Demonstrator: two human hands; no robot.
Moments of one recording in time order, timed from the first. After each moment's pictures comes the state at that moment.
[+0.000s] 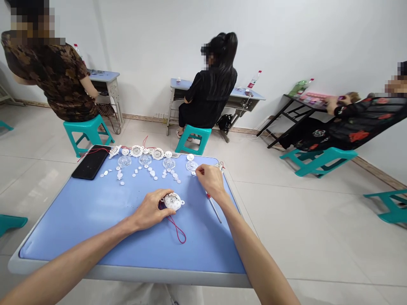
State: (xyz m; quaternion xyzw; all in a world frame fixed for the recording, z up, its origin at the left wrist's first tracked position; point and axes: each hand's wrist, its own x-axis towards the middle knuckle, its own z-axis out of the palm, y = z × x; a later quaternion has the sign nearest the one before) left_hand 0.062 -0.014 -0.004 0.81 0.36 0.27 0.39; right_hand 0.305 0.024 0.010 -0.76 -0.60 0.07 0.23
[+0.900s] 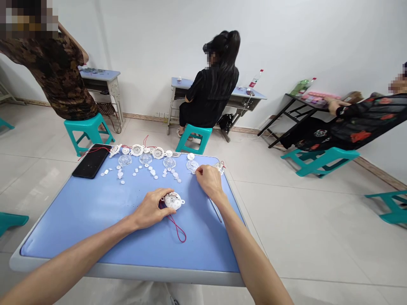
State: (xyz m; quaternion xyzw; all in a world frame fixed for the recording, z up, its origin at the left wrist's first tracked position) left_hand 0.062 -0.014 -0.004 0.81 0.35 0.27 0.39; right_hand 0.303 0.029 0.001 -0.78 -0.60 0.04 0.18
